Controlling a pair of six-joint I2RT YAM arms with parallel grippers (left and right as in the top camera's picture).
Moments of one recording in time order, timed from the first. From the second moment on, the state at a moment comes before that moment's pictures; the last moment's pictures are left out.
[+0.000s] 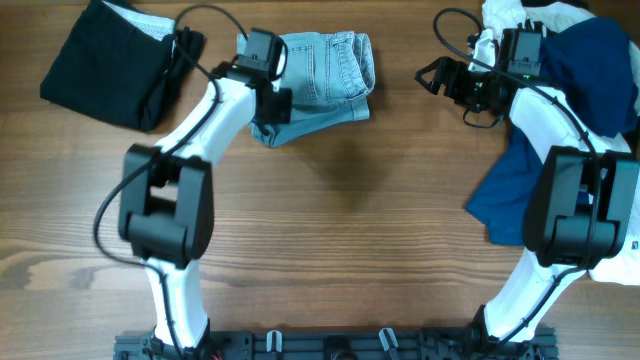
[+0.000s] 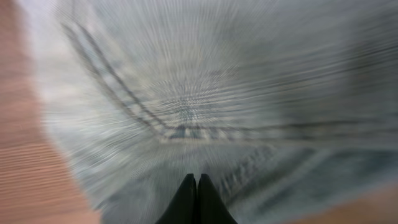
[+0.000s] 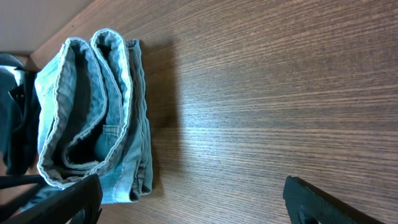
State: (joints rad) left arm -0.30 2.12 1.59 -0.70 -0.02 -0.16; right arm -0.10 2.03 1.41 -0.35 -0.58 0.26
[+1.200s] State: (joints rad) left arm -0.44 2.08 1.74 -0.84 -0.21 0.03; right arm -0.10 2.03 1.41 -0.36 -0.58 0.26
